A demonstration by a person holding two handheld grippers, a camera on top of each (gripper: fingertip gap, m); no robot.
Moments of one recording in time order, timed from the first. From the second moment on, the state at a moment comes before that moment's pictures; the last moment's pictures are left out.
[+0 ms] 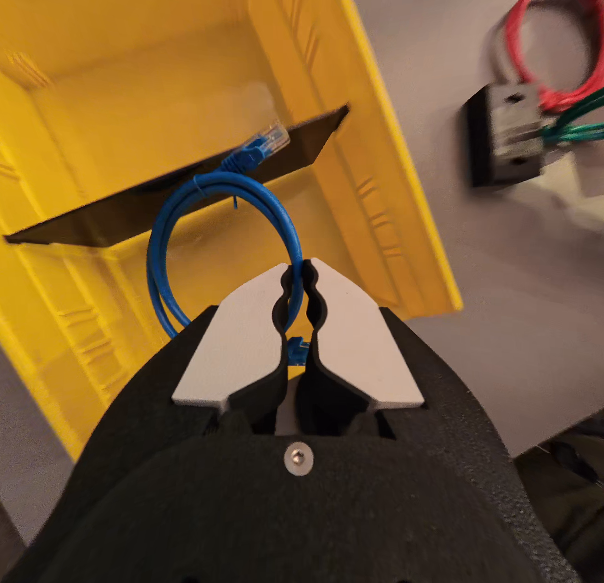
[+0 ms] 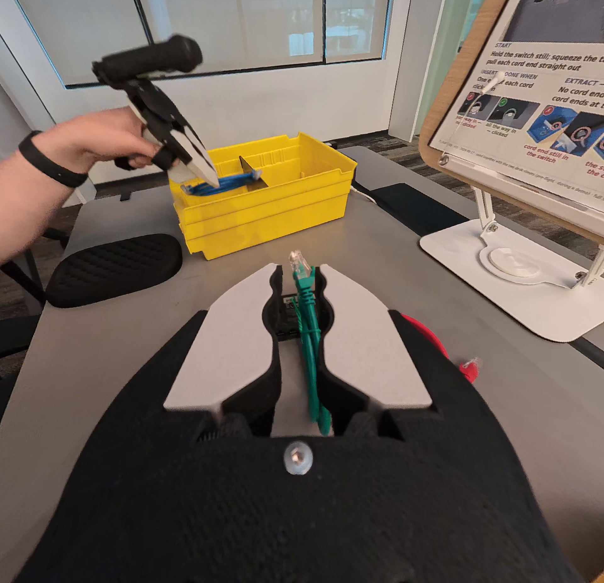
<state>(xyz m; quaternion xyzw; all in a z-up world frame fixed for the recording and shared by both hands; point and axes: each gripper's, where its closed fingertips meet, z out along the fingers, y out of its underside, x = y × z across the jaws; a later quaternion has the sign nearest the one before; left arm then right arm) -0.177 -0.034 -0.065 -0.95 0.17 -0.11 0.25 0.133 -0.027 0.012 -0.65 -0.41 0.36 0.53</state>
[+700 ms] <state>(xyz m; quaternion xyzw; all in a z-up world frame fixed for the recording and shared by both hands) 0.037 -0.180 0.060 -0.68 0.45 -0.52 0.27 0.065 -0.126 0.062 -0.42 -0.50 0.36 0.67</state>
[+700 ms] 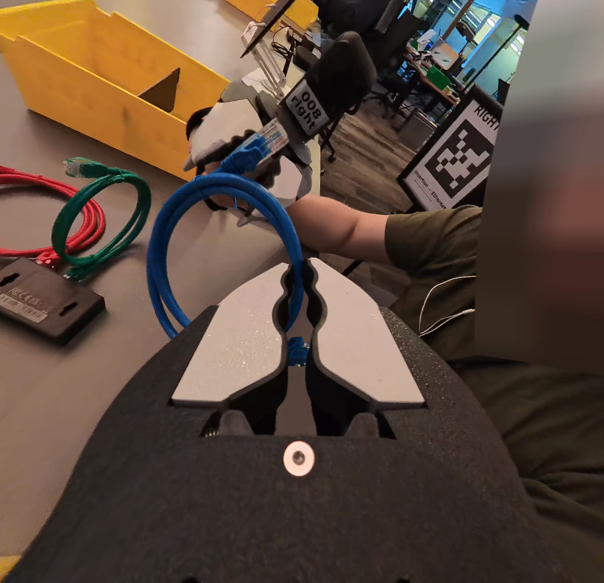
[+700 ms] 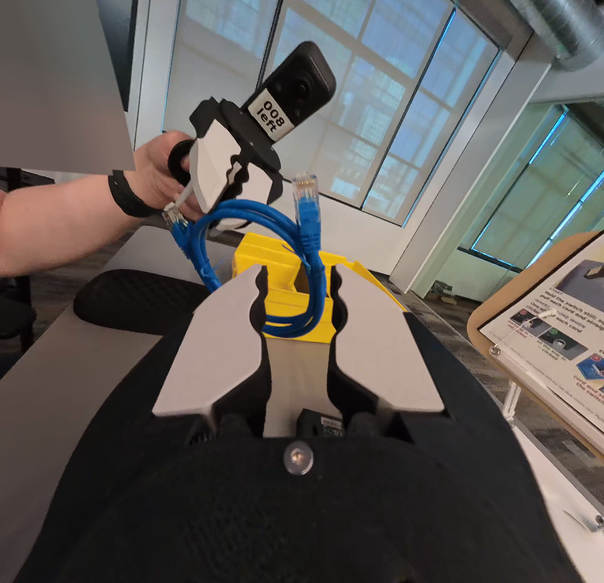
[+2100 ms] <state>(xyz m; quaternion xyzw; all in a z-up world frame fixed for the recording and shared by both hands) 0.118 -0.236 0.068 -0.41 0.67 -0.47 0.40 0.098 -0.242 0.061 -0.23 -0.54 0.80 0.11</state>
